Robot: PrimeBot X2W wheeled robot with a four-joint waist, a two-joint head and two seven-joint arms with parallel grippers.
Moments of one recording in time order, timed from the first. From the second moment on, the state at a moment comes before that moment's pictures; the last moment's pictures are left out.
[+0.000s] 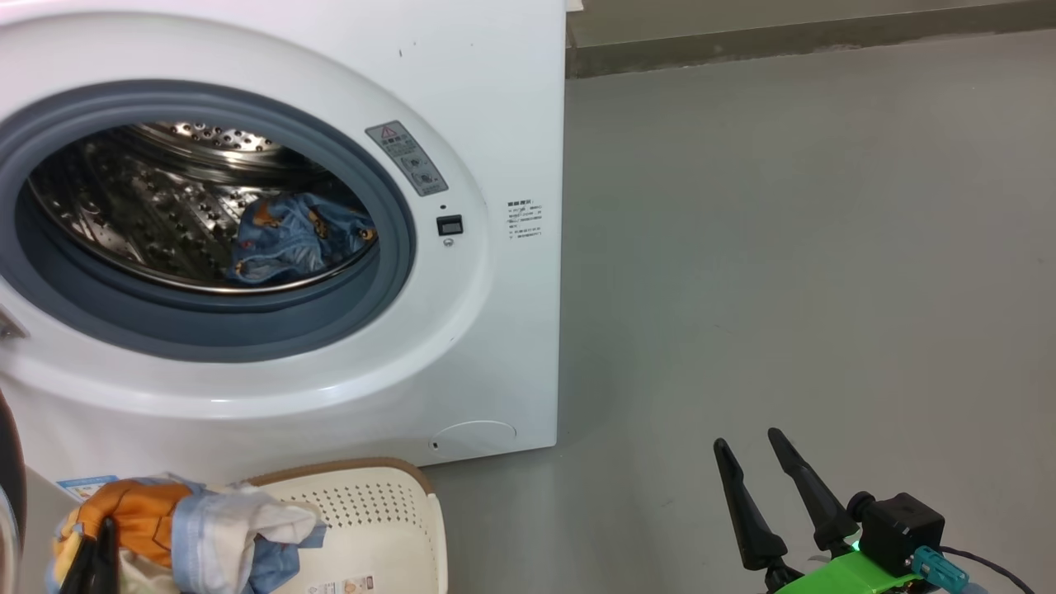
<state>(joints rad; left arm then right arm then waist) 0.21 0.21 0.13 0.02 -0.29 -0.14 -0.26 0.00 -0.05 0.13 0.16 0.31 0.13 -0.26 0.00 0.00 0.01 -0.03</state>
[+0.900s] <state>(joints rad) -0.05 0.29 0.07 -0.03 -0.43 -0.14 -0.26 0.00 -0.05 0.16 0.09 0.32 0.13 -0.26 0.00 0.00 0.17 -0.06</state>
